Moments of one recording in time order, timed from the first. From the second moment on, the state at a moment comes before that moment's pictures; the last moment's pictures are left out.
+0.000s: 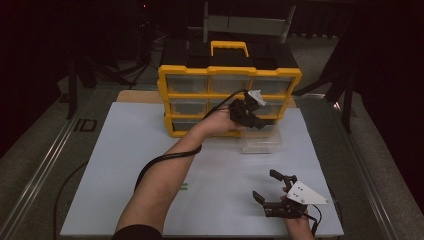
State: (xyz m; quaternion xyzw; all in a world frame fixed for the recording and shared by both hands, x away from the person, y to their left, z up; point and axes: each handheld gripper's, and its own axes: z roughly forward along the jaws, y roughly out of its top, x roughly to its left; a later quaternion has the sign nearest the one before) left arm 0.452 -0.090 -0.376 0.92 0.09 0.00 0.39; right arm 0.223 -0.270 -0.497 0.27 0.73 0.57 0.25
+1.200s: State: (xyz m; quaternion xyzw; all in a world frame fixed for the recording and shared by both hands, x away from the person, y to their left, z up) left arm 0.420 -0.042 -0.353 0.91 0.08 -0.02 0.41; right arm 0.223 -0.269 -0.498 0.27 0.73 0.57 0.25
